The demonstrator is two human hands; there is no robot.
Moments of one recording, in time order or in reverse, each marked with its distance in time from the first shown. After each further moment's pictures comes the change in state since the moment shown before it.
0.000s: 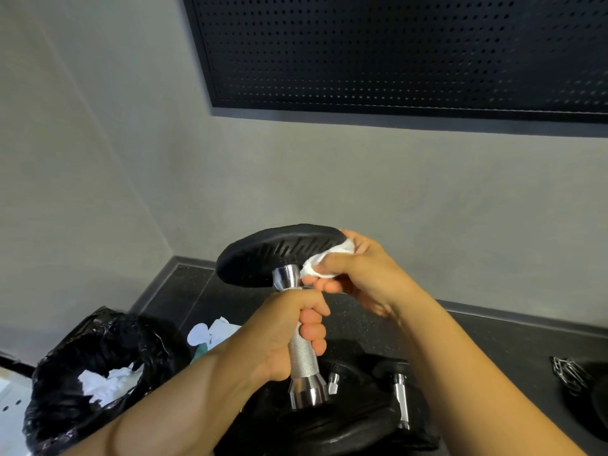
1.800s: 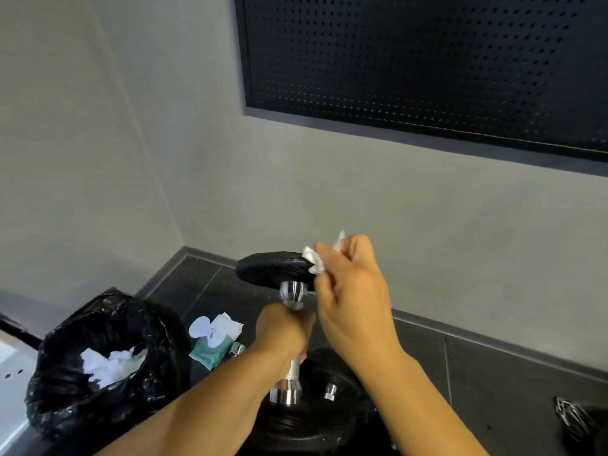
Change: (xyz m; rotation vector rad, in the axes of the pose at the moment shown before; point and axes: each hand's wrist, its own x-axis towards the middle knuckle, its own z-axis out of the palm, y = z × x) left_hand 0.030 -0.019 -0.029 0.331 0.511 0.194; right_hand -0.014 0.030 0.052 -1.060 0.364 -0.793
